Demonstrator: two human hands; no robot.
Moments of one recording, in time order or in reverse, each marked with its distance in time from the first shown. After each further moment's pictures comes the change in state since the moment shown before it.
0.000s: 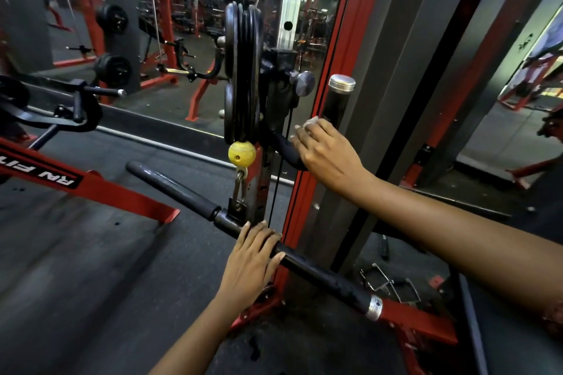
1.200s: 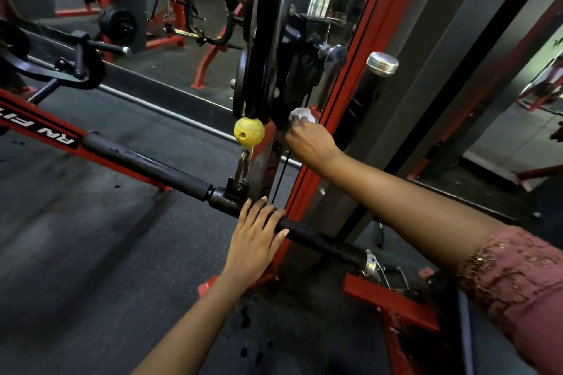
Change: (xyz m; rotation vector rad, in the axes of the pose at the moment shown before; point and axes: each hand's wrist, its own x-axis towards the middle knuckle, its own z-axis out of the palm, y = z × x) left_hand 0.011 -0.007 0.023 0.011 0.161 -0.098; right_hand 0.050 -0.041 0.031 0.136 -0.687 -0.071
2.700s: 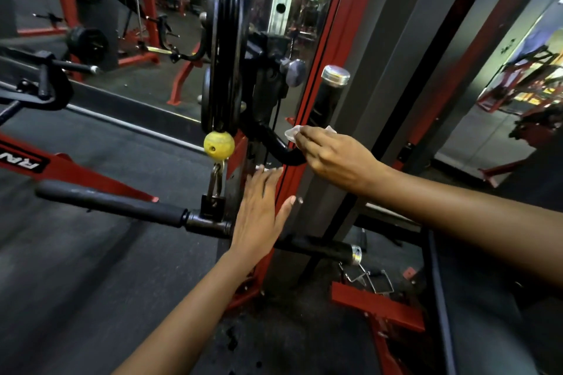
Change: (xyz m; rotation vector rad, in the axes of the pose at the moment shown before) left_hand 0.068 0.054 -0.048 -0.448 0.052 -0.107; right_hand -0.103 0.054 0.001 -0.452 0.476 -0.037
